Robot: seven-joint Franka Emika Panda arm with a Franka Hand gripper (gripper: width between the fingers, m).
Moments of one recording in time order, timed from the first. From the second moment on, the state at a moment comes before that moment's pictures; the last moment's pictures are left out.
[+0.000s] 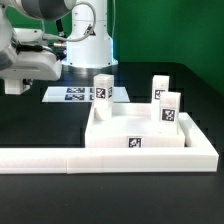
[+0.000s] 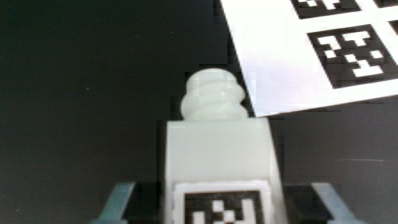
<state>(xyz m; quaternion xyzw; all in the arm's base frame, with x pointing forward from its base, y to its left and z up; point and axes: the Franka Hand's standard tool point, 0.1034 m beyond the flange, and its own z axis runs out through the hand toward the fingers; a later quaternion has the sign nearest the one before) 0.397 -0.169 0.054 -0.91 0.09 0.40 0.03</state>
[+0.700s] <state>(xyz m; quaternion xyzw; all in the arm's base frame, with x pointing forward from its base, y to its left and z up) 0.440 -0.148 0.074 -0.98 0.08 0.20 0.02</state>
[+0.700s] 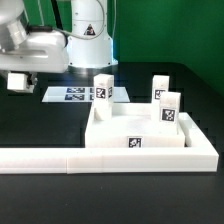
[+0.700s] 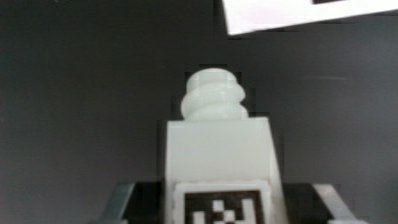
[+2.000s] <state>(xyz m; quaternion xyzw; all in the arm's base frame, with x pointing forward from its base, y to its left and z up) 0.499 -0.102 0.095 -1.00 0.07 0.02 -0.01</state>
